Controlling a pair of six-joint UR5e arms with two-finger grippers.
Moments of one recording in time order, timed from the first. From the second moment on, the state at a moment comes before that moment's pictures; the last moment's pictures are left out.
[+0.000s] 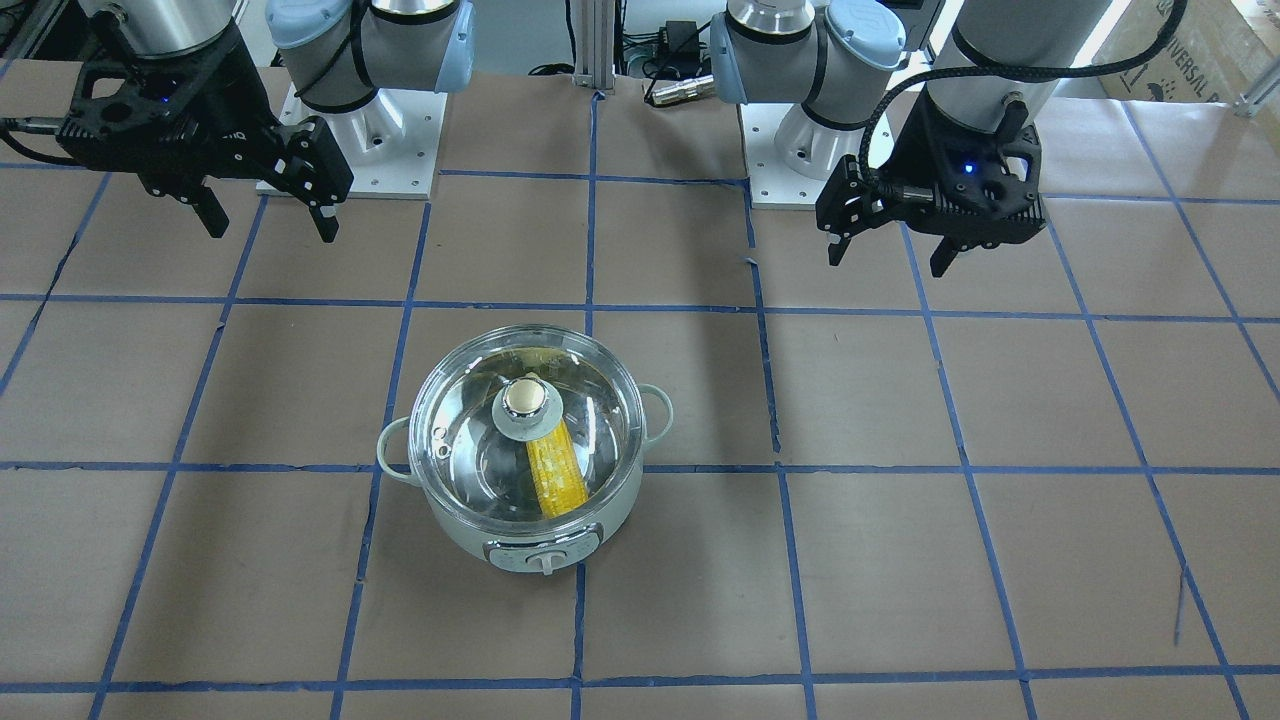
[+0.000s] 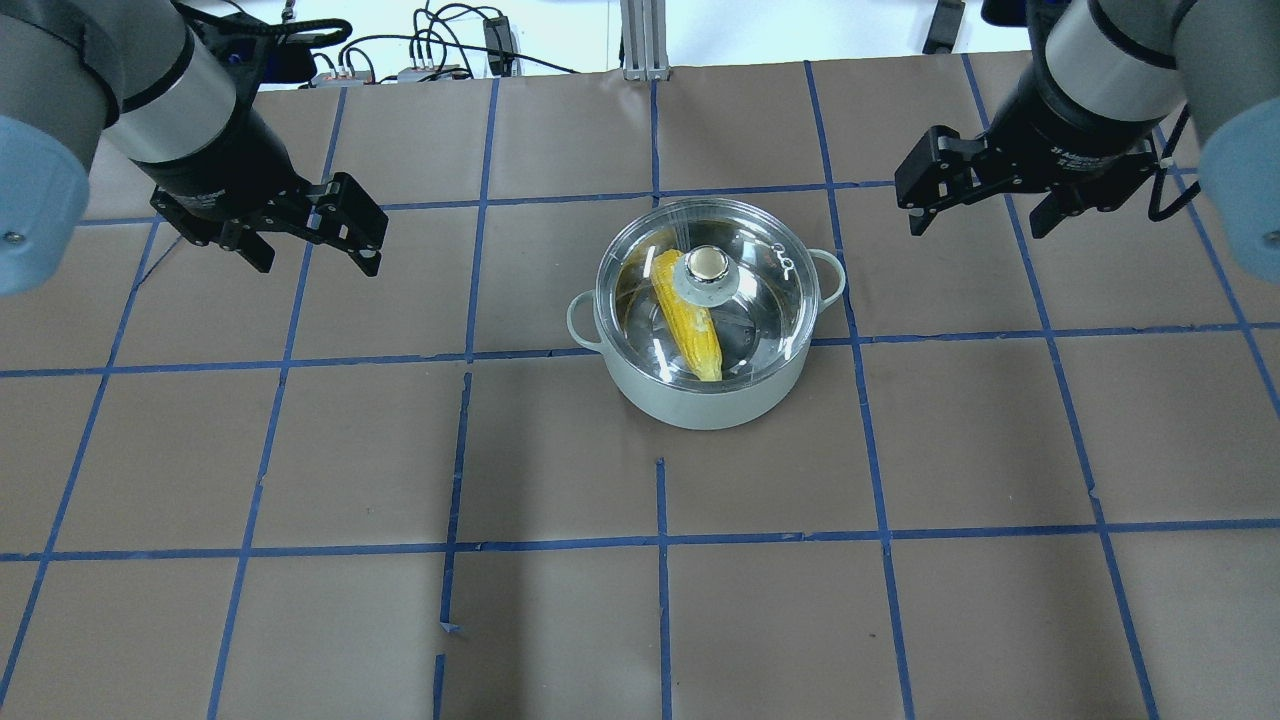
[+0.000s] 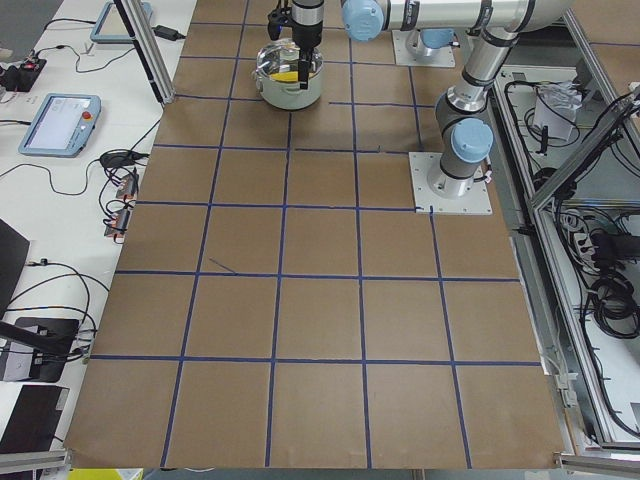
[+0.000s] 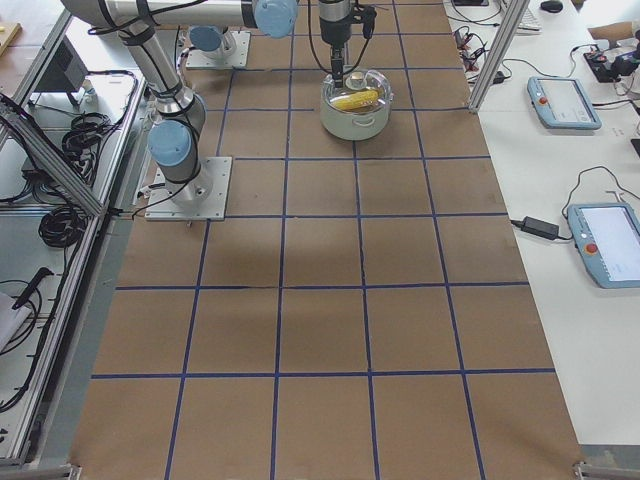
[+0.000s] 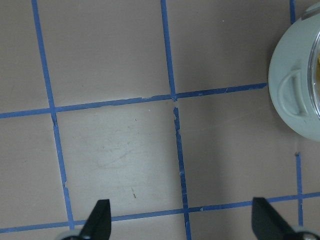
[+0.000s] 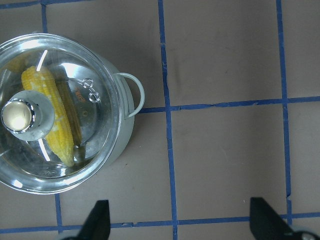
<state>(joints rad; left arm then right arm) -1.51 -1.52 -1.65 -1.51 1.55 0.16 1.53 -1.69 1.68 -1.69 -1.53 0.02</state>
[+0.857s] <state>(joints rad) -1.51 -1.52 -1.65 -1.51 1.55 0.16 1.55 -1.66 1.68 -1.70 -1.53 0.02</state>
